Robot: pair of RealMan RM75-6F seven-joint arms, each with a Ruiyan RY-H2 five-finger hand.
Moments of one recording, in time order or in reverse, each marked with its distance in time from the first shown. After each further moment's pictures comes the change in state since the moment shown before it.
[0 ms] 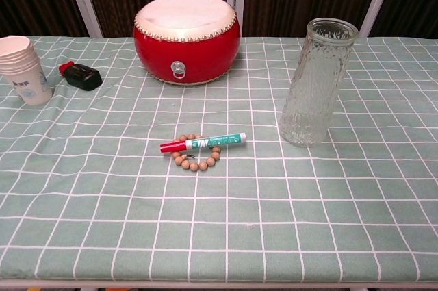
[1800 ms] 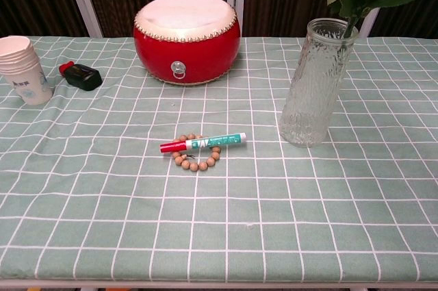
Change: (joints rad) left arm -0.002 0.000 0.001 0.018 -0.003 -0.008 -0.022; right arm -0.040 -0.060 -0.077 0.126 0.155 -0.141 0.061
